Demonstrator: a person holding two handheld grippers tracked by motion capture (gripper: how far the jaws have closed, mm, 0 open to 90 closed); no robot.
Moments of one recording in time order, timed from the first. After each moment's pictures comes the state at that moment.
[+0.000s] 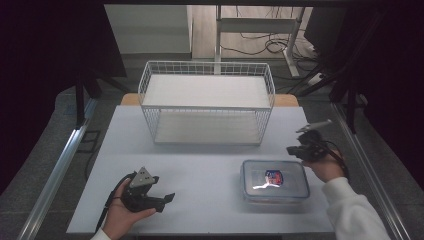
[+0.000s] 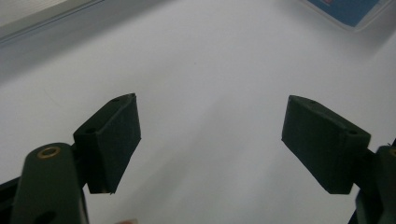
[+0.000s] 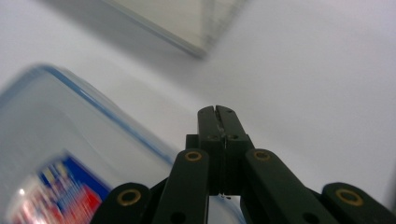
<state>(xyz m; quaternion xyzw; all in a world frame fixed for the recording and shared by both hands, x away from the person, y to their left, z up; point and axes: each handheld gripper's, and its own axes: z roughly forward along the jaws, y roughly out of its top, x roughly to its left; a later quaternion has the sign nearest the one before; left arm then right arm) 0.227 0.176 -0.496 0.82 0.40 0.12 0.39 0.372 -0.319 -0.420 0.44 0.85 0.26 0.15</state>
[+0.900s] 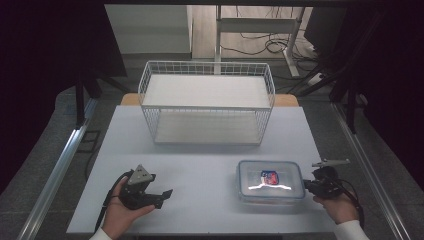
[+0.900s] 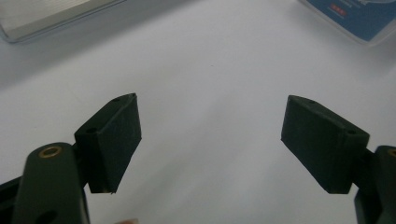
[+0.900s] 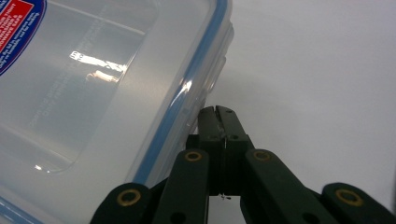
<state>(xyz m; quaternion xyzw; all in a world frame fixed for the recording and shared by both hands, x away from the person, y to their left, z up) 0.231 0.181 -0.494 0.81 0.43 0.14 0.38 0.299 -0.348 -0.474 0.51 0.81 0.25 0.12</state>
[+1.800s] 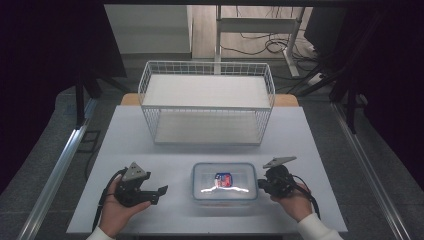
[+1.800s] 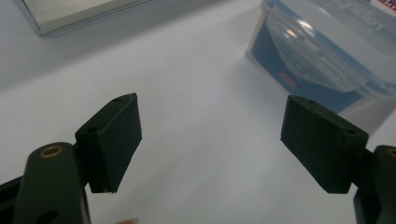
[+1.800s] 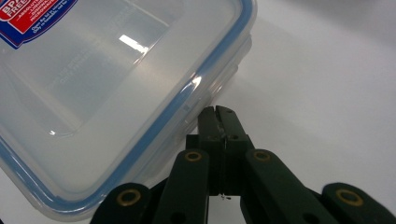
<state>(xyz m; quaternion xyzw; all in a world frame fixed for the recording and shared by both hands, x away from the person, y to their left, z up) 0.234 0.193 -0.493 0.79 0.45 0.14 0.39 0.301 -0.227 -0.481 0.39 0.87 0.28 0.09</state>
